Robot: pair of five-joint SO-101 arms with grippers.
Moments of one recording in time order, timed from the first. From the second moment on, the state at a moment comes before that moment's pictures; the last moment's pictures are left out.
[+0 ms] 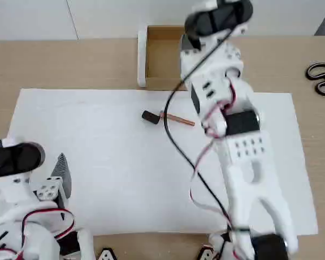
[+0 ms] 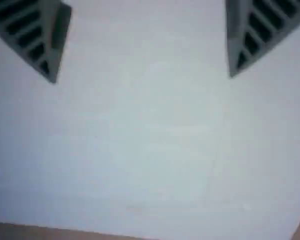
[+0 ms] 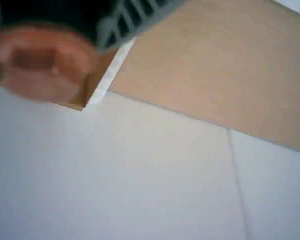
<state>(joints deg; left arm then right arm) -21.5 -83.3 29.8 95.1 -1.0 -14.9 -14.4 4.3 30.5 -0.6</state>
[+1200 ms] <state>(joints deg) -21.5 -85.1 38.9 88.5 -1.0 -13.3 69.2 -65.0 31.0 -0.6</state>
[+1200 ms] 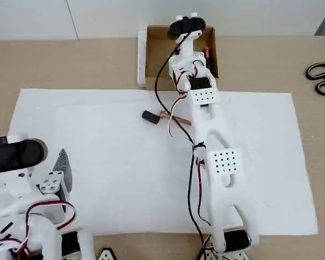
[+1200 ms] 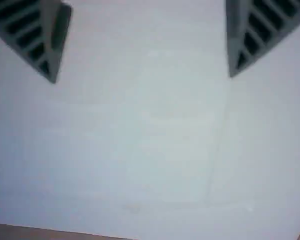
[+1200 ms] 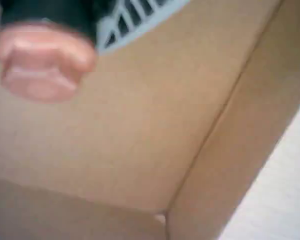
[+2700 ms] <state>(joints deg) -26.7 -85.3 39.1 88.5 1.6 -28.0 53.9 -89.3 99.0 -0.6</state>
